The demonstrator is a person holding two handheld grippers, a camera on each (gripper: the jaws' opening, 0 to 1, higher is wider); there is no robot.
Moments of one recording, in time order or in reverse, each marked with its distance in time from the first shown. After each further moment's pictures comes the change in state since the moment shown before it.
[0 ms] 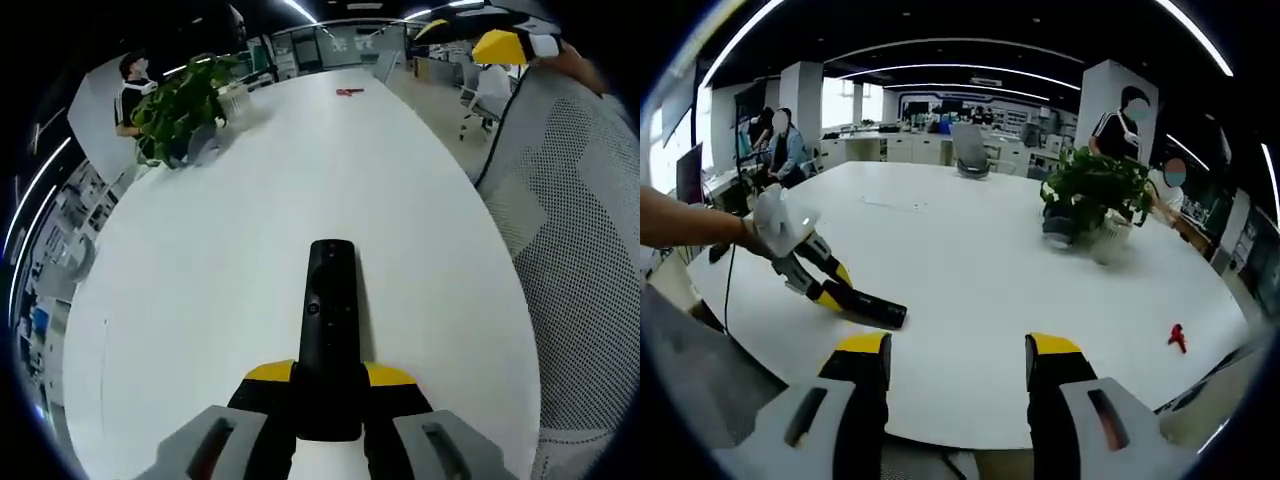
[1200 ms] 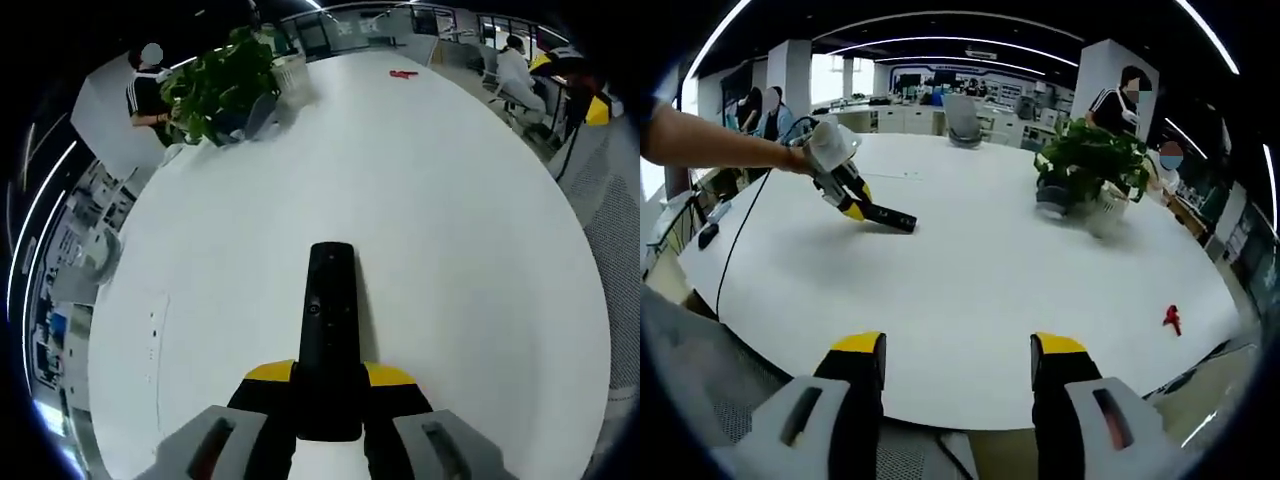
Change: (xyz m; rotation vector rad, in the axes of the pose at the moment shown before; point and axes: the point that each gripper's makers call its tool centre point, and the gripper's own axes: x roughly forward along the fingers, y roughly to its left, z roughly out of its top) left arm 0.017 0.153 -0.010 0.038 0.085 0.084; right arm 0.009 -0.008 -0.026 0.002 0.134 -0.034
